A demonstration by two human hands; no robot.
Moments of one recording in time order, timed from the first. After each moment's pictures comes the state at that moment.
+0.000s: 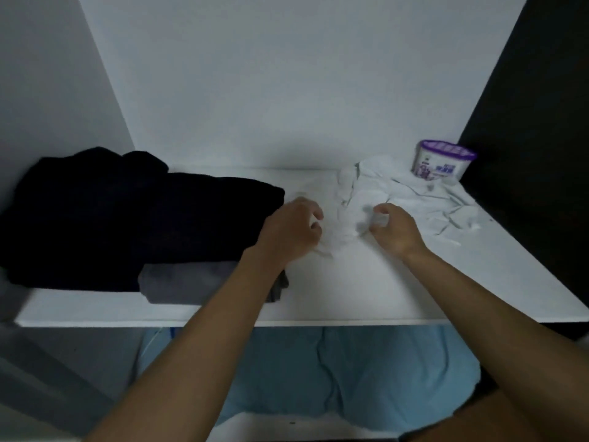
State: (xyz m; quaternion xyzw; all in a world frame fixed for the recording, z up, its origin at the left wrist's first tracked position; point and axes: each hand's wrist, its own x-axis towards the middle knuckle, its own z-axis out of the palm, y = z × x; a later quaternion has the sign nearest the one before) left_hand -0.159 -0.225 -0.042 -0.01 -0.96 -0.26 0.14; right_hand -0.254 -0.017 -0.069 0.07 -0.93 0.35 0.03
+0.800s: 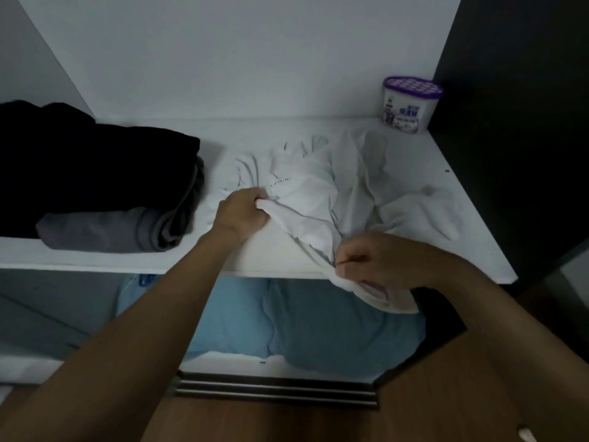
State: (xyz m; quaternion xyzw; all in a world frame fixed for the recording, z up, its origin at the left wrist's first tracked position) left_hand -0.184 -0.108 -0.098 0.17 -0.94 -0.27 0.08; right_hand -0.199 0.167 -0.059 0.40 -0.82 0.29 -0.29
